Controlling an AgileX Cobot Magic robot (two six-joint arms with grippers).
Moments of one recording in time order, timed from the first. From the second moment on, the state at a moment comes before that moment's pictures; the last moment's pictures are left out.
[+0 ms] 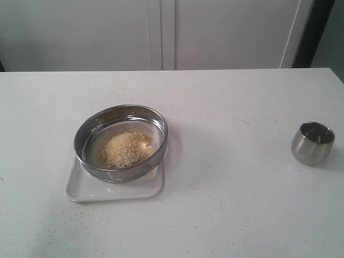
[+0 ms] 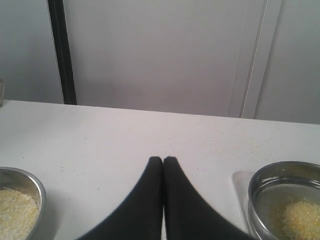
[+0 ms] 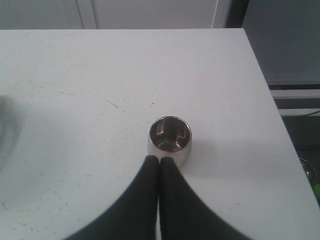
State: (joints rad) left arm 0.06 0.24 -0.22 -0.05 0.12 -0.03; right arm 0.01 0.68 -0.76 -0.03 0.70 0.07
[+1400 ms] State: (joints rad) left arm 0.06 0.87 -0.65 -0.12 0.44 -0.03; right arm 0.01 0.68 -0.76 -0.02 0.71 0.07
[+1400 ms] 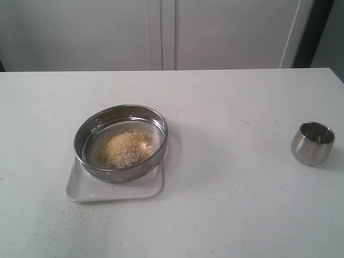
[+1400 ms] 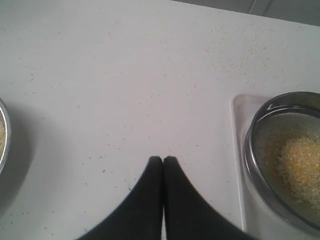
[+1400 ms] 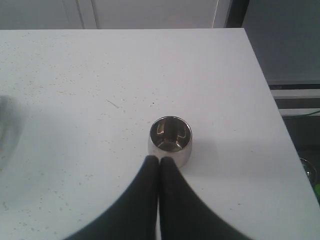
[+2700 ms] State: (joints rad) left arm -0.21 1.76 -1.35 -0.20 0.81 0.05; right arm 0.01 0.68 -0.76 -0.02 0.71 0.07
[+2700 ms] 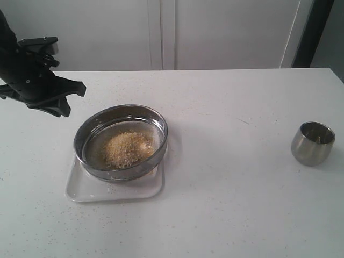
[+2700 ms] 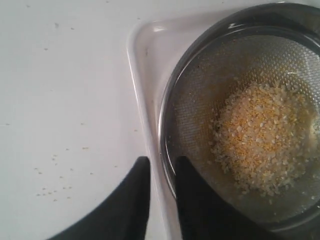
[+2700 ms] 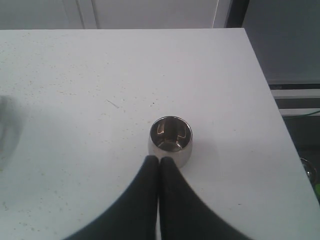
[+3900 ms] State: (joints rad) left arm -0.21 2.01 -1.35 -0.23 0.72 0.05; right arm 0.01 0.68 -0.76 -0.02 0.71 0.07
